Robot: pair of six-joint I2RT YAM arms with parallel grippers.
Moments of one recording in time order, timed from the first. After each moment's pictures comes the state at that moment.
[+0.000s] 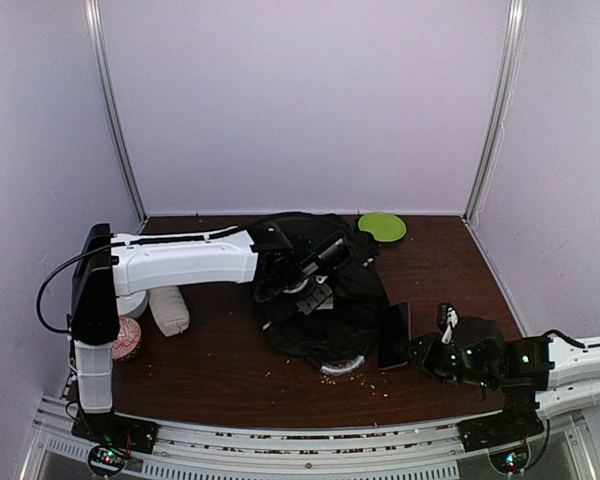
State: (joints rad) left arm -1.11 2.03 1.77 -0.81 -0.49 -0.11; right arm 1.13 0.76 0.28 -0.07 0.32 1.37
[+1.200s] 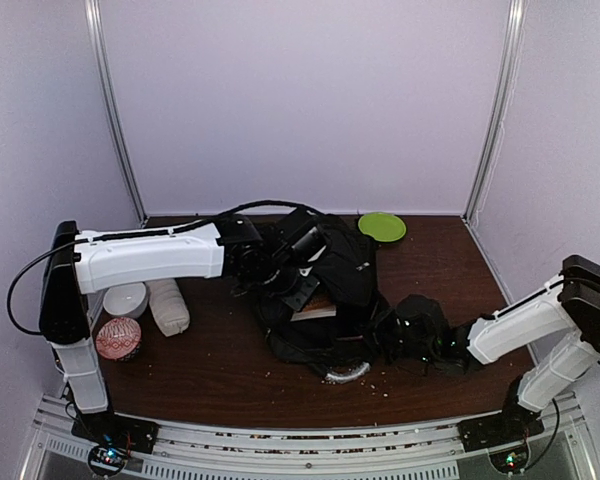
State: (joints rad) left arm -1.09 1.88 1.64 -0.76 -0.32 -0.27; right arm 0.93 1.49 0.43 0.55 0.19 1.68
